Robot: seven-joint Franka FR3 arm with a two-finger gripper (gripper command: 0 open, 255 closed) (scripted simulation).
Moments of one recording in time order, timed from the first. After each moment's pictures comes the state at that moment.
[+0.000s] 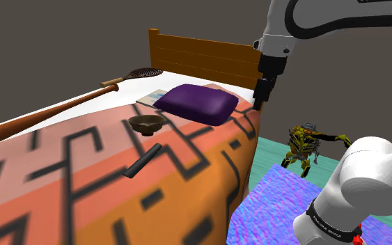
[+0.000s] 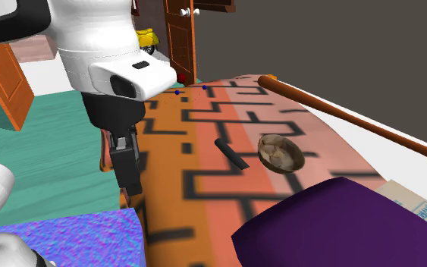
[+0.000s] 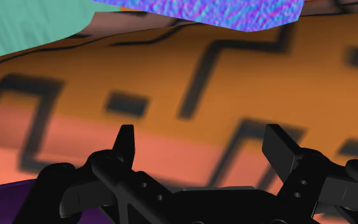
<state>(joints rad) 0.01 -0.75 -0.02 -2.43 0.00 1.67 -0.17</state>
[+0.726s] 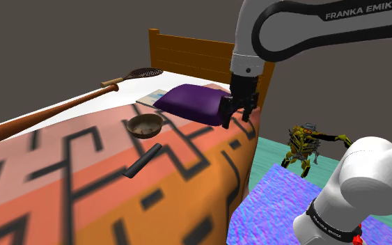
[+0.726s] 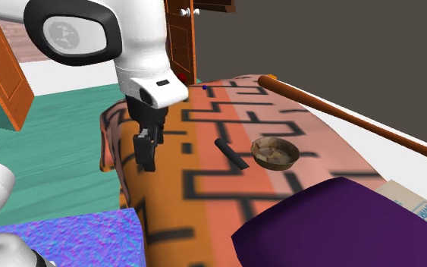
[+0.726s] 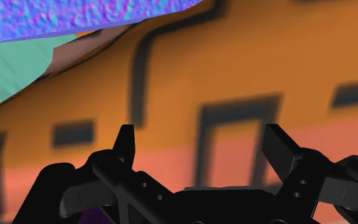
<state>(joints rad) 0.00 -0.62 0.20 -2.45 0.18 1.80 0.29</state>
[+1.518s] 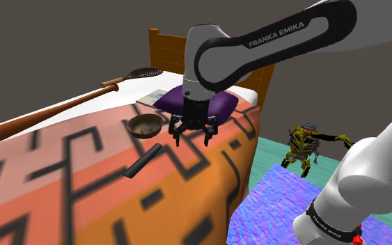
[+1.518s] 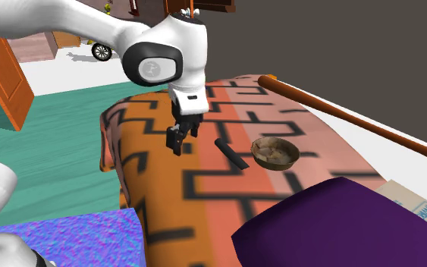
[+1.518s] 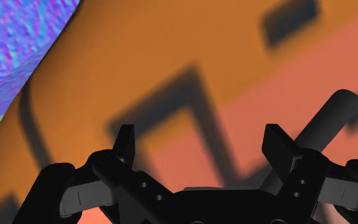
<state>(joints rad) -0.04 -0.24 0.45 -2.30 0.28 2.05 0.89</state>
